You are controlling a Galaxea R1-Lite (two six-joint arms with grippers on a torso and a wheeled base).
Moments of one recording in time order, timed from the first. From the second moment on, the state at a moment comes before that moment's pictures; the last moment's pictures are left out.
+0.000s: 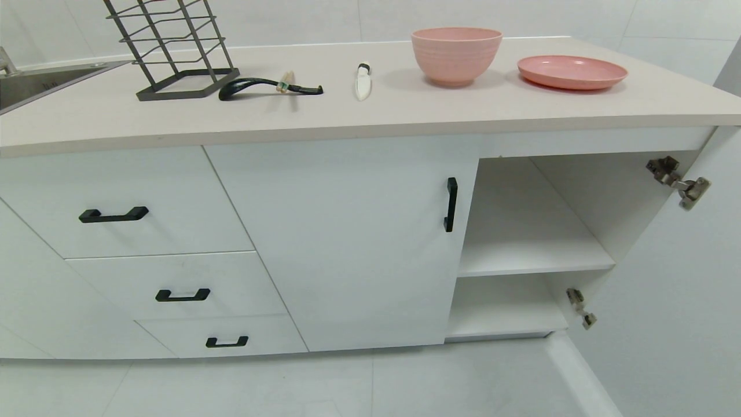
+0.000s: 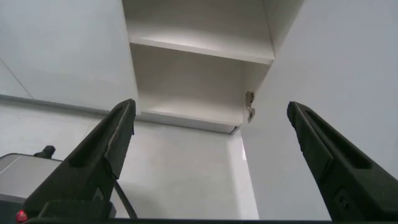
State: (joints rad) left arm 0.00 0.01 0.00 -0.04 -0.19 0.03; right arm -0.11 0.10 0.00 -0.04 0.20 -0.16
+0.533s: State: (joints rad) left arm 0.00 0.00 0.00 -0.01 0.05 -0.02; right arm -0.11 0.10 0.00 0.00 0.05 -0.02
